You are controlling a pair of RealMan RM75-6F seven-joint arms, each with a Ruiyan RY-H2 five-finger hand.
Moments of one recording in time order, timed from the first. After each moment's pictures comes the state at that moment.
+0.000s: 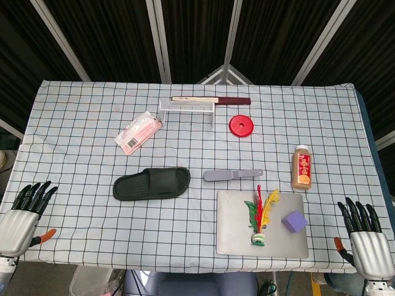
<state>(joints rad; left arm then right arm) -0.07 -1.17 0.05 -1.55 1.68 1.51 0.14 -0.09 -1.18 -0.01 -1.59 -1.66 1.61 -0.20</state>
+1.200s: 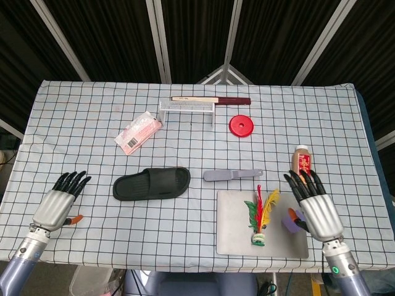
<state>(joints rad) -0.24 -1.29 0.00 -1.46 1.58 1.28 0.16 0.20 -1.23 0.11 -1.77 -1.66 1.34 -0.30</state>
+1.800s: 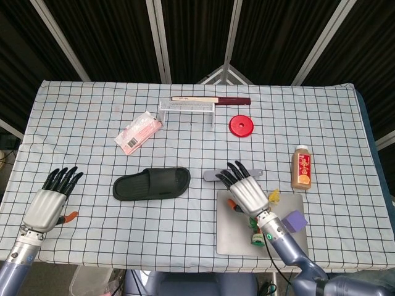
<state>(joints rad) -0.22 -1.28 -0.01 -1.47 1.60 1.38 0.16 0.52 -1.55 0.23 -1.62 -1.41 0.98 -0.45</state>
